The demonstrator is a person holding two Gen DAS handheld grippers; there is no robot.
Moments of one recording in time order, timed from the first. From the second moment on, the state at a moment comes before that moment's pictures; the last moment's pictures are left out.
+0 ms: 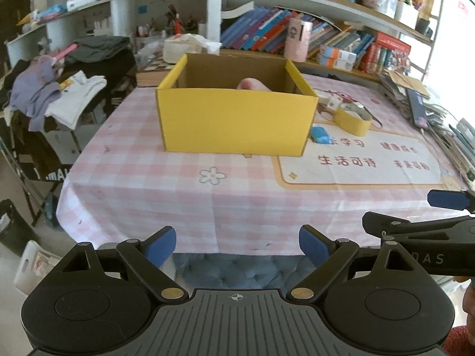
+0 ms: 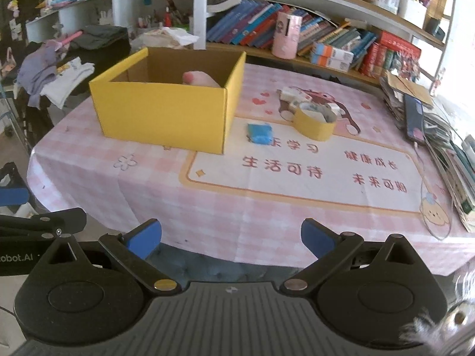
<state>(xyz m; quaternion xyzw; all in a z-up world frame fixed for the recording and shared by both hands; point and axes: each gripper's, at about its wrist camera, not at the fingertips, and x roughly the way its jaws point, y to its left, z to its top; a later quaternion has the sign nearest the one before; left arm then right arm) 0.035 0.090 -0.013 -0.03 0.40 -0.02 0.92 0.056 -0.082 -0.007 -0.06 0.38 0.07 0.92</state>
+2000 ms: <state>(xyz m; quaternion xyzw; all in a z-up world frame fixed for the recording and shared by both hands) 0.218 -0.109 -0.047 0.04 0.41 -0.08 0.91 0.240 -0.283 -0.028 -0.02 0.42 0.03 0.91</state>
